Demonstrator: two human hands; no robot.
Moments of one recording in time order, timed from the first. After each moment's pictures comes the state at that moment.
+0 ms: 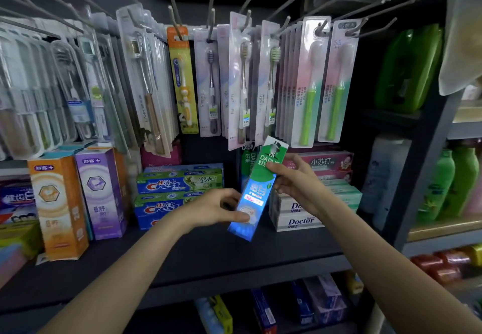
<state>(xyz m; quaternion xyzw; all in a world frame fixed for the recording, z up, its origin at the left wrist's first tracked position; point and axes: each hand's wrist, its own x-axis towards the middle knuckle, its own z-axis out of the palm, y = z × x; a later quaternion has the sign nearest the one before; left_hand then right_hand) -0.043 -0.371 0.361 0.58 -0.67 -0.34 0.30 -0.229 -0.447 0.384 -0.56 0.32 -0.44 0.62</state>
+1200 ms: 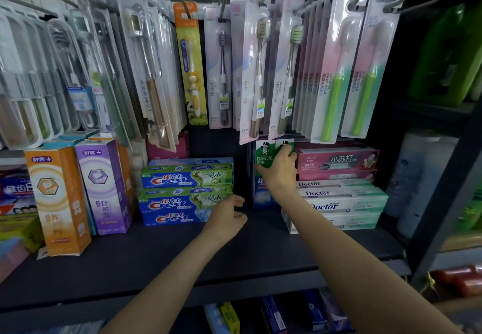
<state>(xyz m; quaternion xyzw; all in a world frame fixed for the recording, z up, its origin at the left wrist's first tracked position) -0.047 -0.412 0.293 0.69 -0.58 -0.22 0.39 -0.146 -0.495 0.358 -0.70 0.57 -0.40 0.18</state>
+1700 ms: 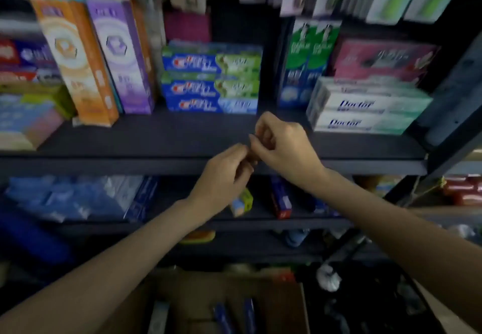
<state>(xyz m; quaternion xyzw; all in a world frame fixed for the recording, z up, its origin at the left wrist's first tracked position) -0.056 -0.275 0.235 0.60 -0.66 -0.10 0.43 -0.175 -0.356 0.280 -0.89 0.26 -0.34 0.14</state>
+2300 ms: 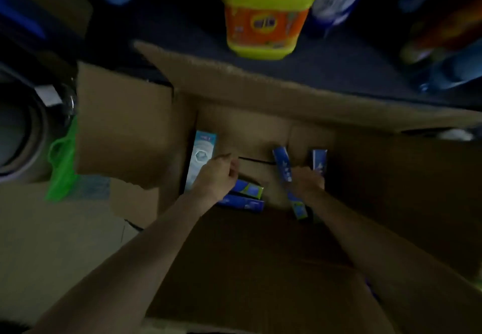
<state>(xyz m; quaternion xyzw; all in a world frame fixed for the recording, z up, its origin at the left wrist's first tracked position) -0.004 -0.075 -0.231 0.81 -0.38 -0.44 0.09 -0.166 -0.186 -0.300 -0.77 0.45 0.39 0.23</state>
